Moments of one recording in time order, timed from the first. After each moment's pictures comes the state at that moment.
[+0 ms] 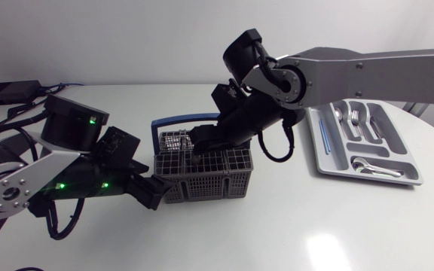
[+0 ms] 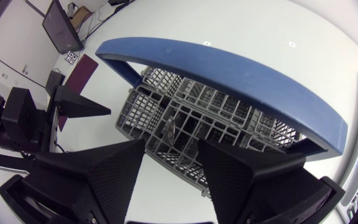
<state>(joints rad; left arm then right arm) -0.50 1.19 0.68 -0.31 0.14 0.03 0.65 1.76 1.34 -0.55 -0.33 0.24</state>
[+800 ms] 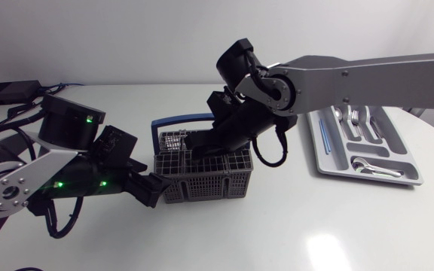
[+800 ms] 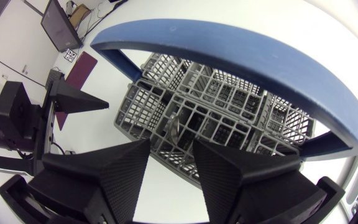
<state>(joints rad) -0.48 1.19 0.67 -0.30 0.15 0.03 0.67 1.79 1.33 -0.53 -0.33 0.26</state>
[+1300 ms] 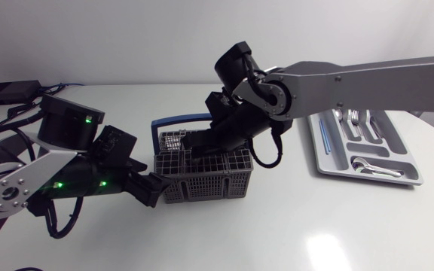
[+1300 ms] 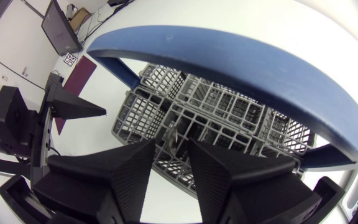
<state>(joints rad) -0.48 1.19 0.67 -0.29 0.15 0.03 0.67 1.80 1.32 -0.47 -0.32 0.27</state>
